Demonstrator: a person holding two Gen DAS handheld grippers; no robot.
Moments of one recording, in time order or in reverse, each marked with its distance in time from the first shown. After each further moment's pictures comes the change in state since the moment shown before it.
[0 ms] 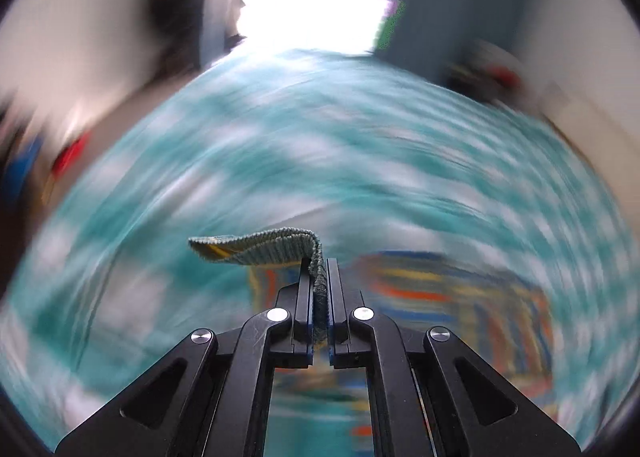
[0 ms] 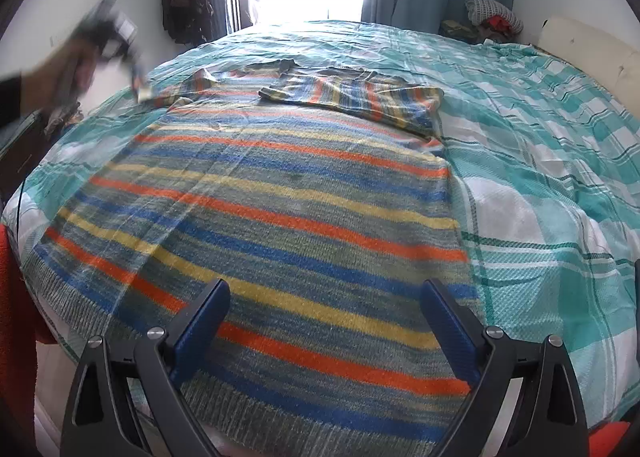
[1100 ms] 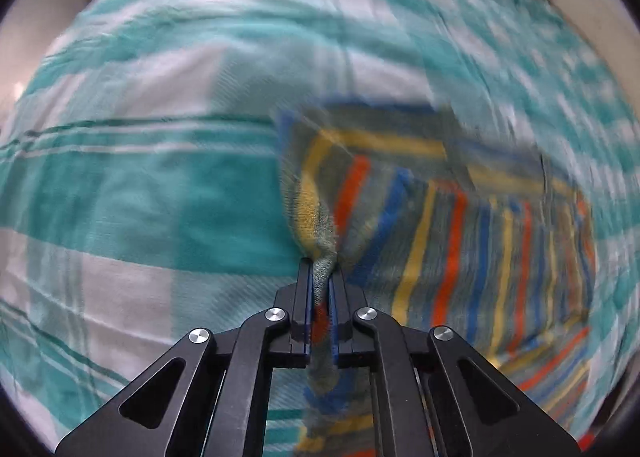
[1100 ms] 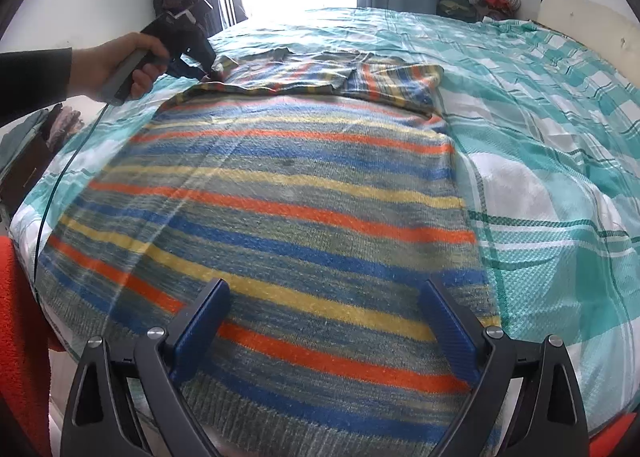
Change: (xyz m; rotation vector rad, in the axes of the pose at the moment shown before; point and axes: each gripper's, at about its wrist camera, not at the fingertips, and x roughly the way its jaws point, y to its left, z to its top) left arm 0.141 -0.024 -0.053 -0.018 0.418 0.009; right arm 0.012 -0.010 -0.001 0.061 0.040 0.037
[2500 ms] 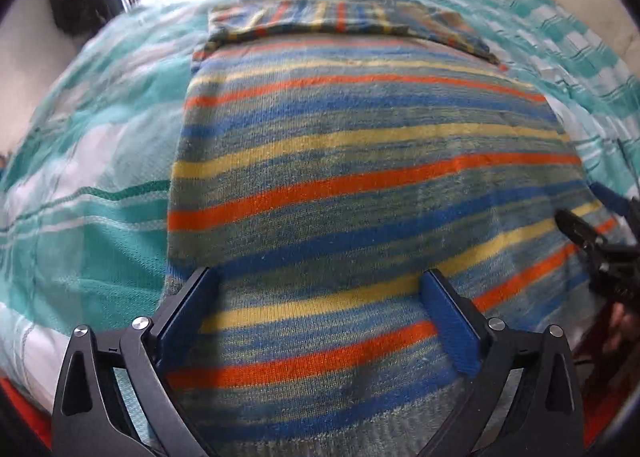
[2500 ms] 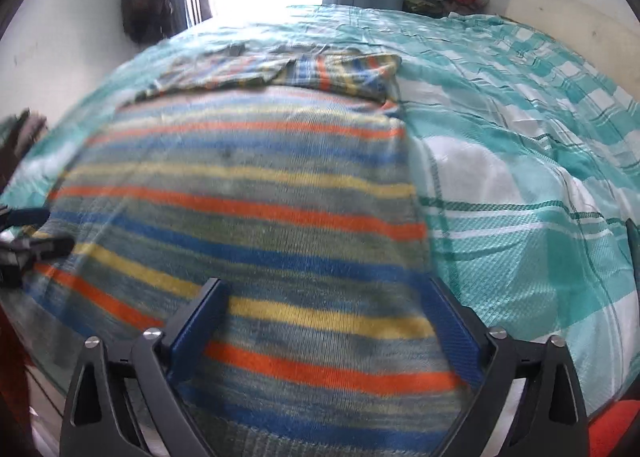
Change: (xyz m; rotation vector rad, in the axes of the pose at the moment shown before) left arm -0.103 -0.069 -0.317 0.264 -0.097 0.043; right arm 0.011 -0.015 -0.010 0.025 0.001 -0.146
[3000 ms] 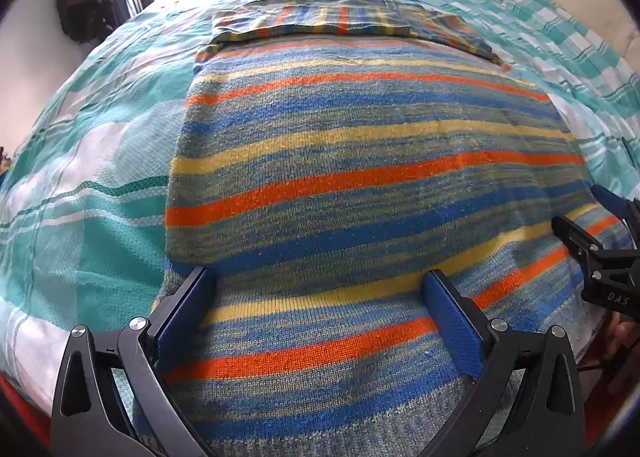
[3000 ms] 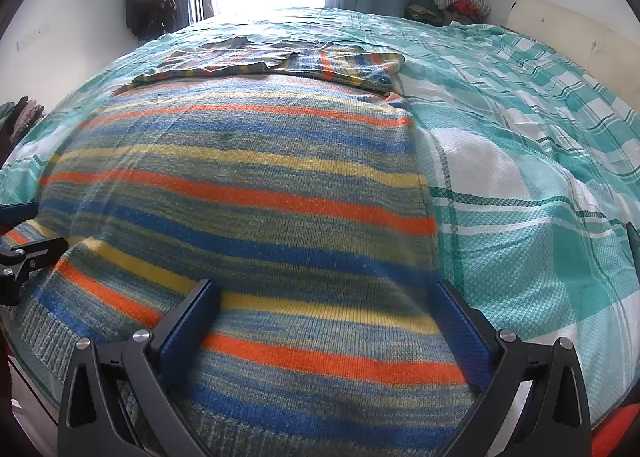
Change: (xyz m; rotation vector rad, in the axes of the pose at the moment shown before) left arm 0.007 -0.001 -0.009 -0.009 -0.022 0.014; right arm 0.011 0.004 -0.013 -0.024 -0.022 -0.022
